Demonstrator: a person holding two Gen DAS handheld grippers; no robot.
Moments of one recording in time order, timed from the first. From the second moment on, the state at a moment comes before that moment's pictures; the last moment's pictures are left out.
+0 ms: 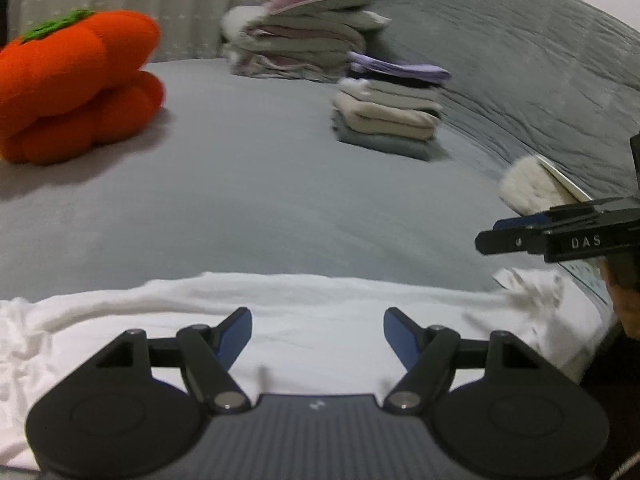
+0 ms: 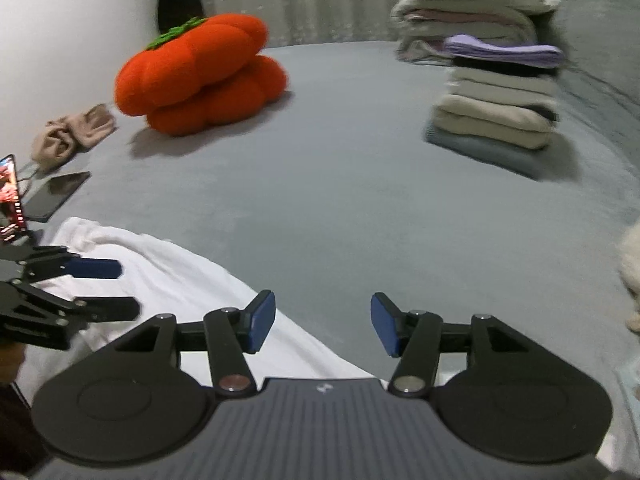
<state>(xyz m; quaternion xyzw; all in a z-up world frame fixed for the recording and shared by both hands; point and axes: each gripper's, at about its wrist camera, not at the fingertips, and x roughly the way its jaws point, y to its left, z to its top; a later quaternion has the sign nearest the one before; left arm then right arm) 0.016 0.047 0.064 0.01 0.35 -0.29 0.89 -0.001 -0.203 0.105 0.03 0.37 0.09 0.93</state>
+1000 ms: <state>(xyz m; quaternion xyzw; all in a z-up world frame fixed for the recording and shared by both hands) 0.054 0.077 0.025 -0.06 0.42 -0.15 0.89 0.078 -0.144 0.050 -0.02 0.43 0.22 0.87</state>
